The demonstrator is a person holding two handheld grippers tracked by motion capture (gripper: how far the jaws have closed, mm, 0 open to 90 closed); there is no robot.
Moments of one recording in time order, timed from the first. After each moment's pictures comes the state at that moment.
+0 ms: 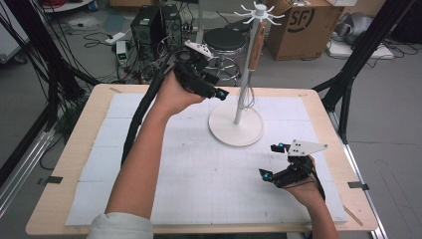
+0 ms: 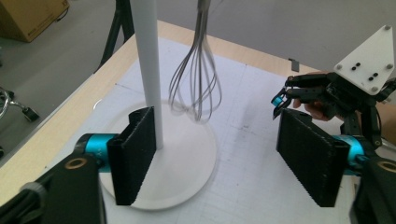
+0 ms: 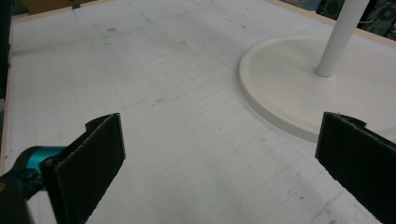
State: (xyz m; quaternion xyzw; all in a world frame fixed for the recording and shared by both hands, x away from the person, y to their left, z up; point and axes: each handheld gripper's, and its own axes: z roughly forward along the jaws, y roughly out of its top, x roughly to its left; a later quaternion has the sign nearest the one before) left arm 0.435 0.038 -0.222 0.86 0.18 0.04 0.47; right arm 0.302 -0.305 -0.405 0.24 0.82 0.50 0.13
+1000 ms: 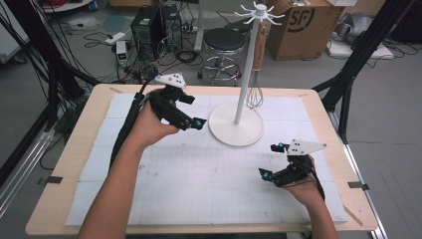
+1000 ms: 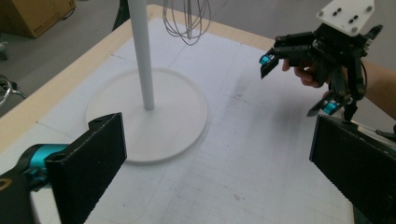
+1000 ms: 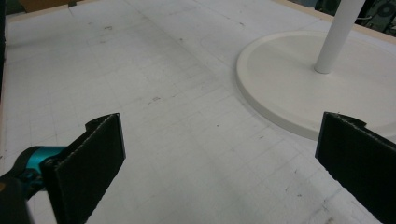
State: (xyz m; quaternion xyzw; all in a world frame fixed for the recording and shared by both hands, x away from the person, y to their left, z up) left arm 0.381 0.090 -0.274 0.85 0.20 0.05 0.49; right arm 0.304 -0.305 -0.407 0.25 0.82 0.50 0.12
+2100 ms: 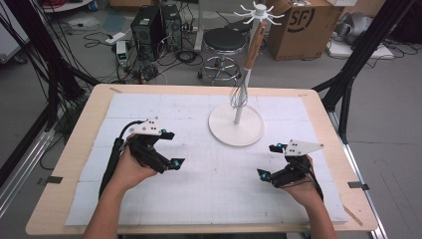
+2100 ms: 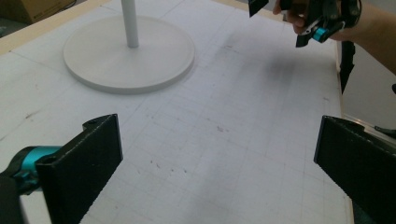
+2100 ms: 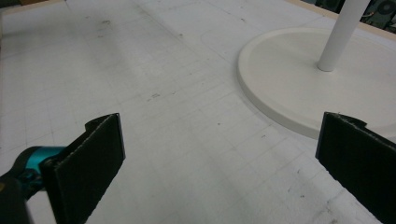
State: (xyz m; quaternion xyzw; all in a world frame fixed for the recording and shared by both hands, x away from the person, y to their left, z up) left arm 0.317 0.141 -0.360 0.84 0.21 0.05 0.50; right arm 0.304 -0.301 -0.408 0.25 0.83 0.49 0.13
